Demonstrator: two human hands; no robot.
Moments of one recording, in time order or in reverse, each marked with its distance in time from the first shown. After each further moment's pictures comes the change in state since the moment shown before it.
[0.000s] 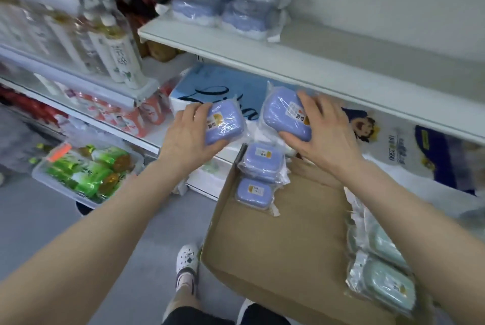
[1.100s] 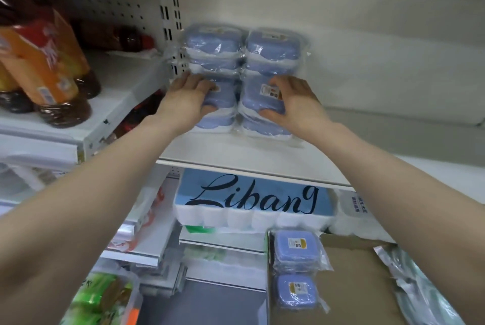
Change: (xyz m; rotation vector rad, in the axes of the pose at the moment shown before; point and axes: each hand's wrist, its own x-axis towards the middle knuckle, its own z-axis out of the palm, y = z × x) left_hand 0.356 -0.147 -0.055 0.005 -0.015 0.407; right_hand 0.317 -0.055 0.023 -0.062 0.028 0.161
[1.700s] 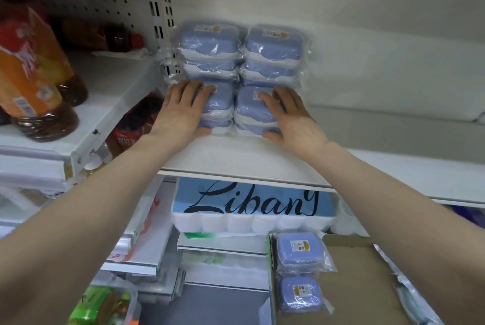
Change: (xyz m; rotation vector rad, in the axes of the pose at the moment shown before) left_hand -0.007 -0.016 0.030 0.178 0.051 0.130; right_hand -0.011 0.012 0.044 -0.163 -0.040 -0.100
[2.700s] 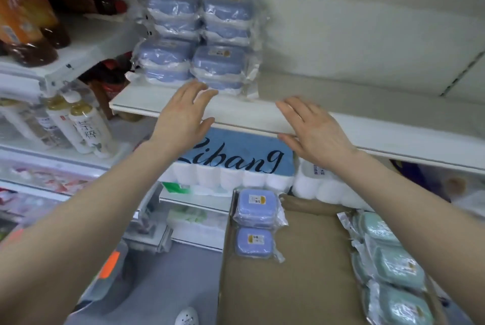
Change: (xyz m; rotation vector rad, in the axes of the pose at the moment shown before) left_hand -0.078 0.192 -0.050 -0.131 0.100 -0.077; right_hand -0.189 0.079 -0.067 -0.120 0.057 -0.227
